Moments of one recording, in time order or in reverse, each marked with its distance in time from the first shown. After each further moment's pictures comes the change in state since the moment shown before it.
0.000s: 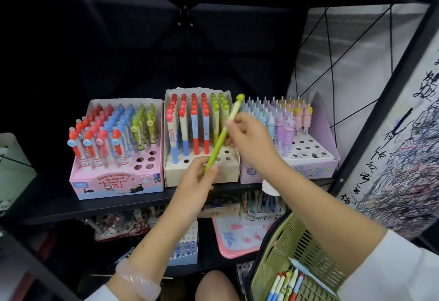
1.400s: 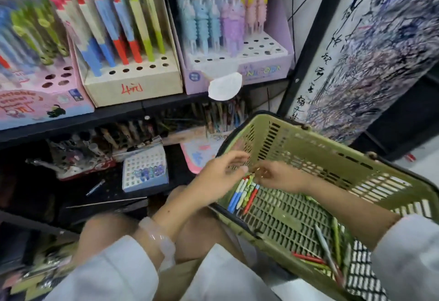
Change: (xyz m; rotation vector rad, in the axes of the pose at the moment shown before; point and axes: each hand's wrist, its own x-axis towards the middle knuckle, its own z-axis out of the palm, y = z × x) left_hand -0.076 -0.084 0.117 0.276 -0.618 -0.085; right_hand -0.201 0.185 -0.082 -0.464 -0.687 0.524
